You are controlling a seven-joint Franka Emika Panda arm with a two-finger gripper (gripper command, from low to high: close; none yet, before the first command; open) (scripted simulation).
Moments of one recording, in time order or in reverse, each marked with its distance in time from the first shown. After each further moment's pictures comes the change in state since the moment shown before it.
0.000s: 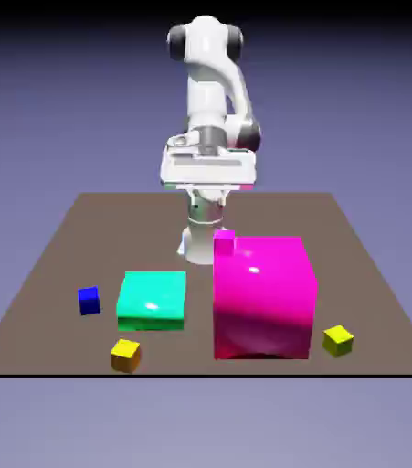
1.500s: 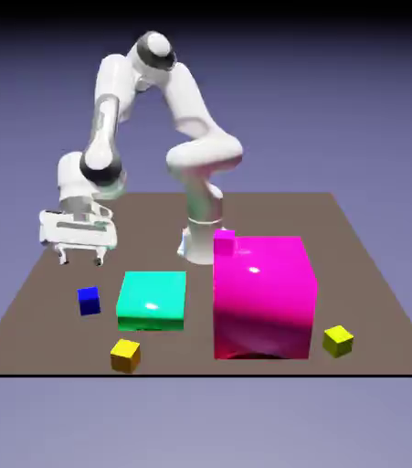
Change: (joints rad) arm 0.655 -0.071 -1.631 0.110 0.527 -0.072 0.898
